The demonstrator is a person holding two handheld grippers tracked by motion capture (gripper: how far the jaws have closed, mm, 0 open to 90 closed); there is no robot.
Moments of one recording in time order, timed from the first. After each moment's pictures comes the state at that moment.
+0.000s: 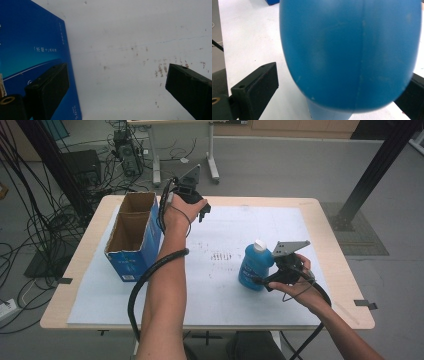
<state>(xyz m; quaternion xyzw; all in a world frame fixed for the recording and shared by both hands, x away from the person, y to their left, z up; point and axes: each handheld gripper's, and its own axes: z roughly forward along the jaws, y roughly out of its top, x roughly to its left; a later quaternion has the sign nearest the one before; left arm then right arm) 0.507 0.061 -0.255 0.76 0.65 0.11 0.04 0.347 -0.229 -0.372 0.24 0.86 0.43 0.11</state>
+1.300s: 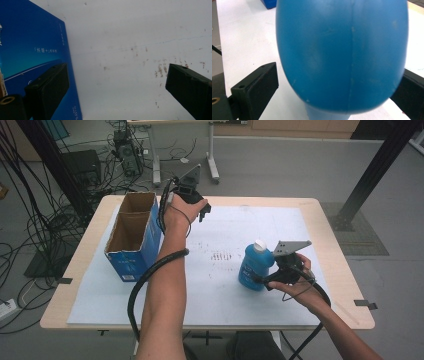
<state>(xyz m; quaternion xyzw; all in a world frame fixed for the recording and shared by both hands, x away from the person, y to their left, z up) 0.505 0.060 -0.254 0.76 0.64 0.11 0.04 0.347 -0.230 -0.371 0.25 0.85 0.44 0.12</state>
